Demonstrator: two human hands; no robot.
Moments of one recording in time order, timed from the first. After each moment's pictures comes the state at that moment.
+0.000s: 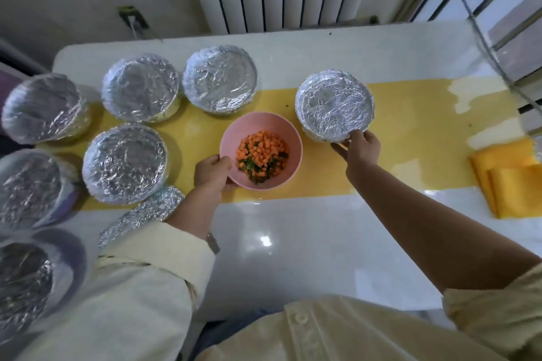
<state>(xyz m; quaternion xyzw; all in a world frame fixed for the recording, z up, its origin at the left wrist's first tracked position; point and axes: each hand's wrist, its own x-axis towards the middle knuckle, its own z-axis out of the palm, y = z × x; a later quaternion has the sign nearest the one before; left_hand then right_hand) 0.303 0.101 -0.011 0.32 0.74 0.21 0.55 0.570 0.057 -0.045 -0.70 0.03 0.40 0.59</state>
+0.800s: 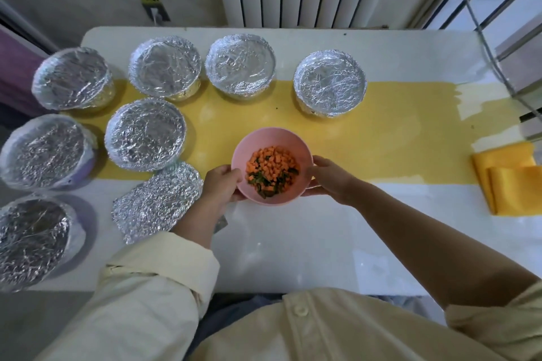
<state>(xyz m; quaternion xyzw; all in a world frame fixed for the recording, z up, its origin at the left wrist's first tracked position) 0.269 0.040 -0.005 0.31 0.70 0.20 0.61 0.494 0.003 -0.006 -0.64 -0.26 0.68 0.24</state>
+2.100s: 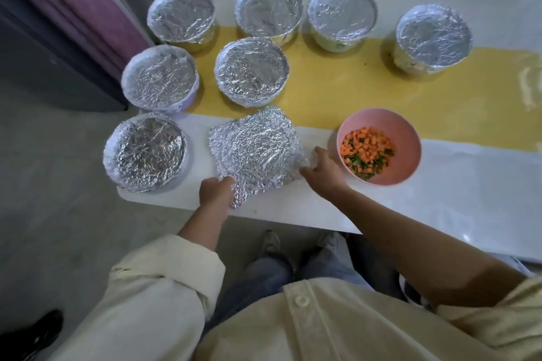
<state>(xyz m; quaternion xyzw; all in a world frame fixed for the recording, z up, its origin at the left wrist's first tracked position) 0.044 -0.068 -0.043 0.21 0.83 0.19 0.49 0.268 -0.073 -0.036 -0.74 -0.49 0.44 0.12</state>
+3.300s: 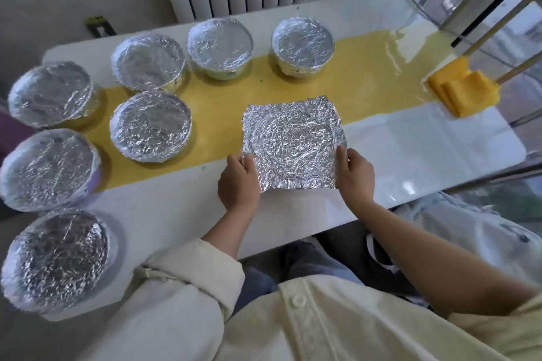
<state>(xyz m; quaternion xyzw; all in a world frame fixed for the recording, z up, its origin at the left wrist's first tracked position) 0.207 -0.036 -0.004 0.63 0.67 0.17 0.35 0.382 -0.141 0.001 -0.89 -0.27 0.17 0.32</state>
